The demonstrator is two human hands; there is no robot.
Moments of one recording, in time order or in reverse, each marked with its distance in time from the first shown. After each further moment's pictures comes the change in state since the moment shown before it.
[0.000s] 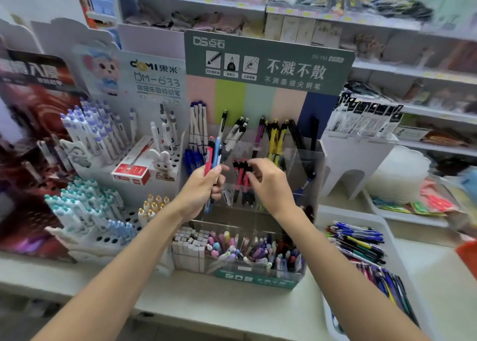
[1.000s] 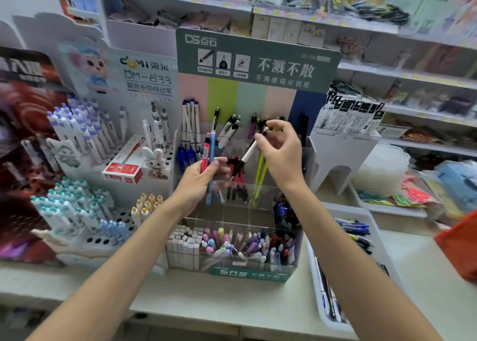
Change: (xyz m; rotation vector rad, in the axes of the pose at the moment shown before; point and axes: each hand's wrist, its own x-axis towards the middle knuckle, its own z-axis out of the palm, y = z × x) left_hand -0.001 0.004 0.006 -0.016 0.030 0.066; right_hand 0.032 -0.029 -0.049 0.524 0.293 0.324
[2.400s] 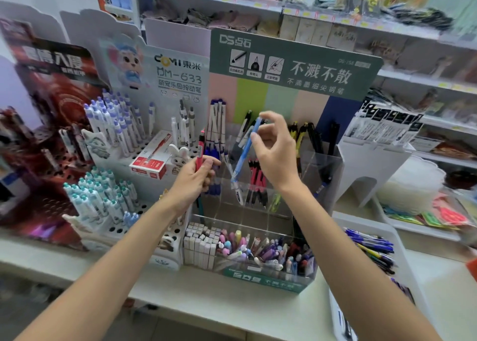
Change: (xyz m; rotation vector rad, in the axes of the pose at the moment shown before) left_hand -0.008 0.003 -0.053 0.166 0.111 0.043; right_hand 0.004 -0.010 0.053 -0.081 -0.148 -0.288
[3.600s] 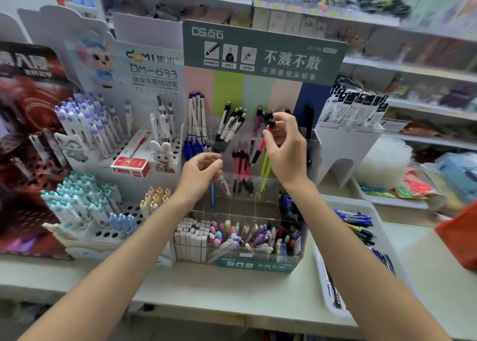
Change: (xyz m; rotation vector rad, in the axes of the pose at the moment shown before) left_hand 0.003 -0.009 0.036 0.062 0.031 0.039; right_hand -0.025 0.019 -0.044 -0.235 0.189 -0.030
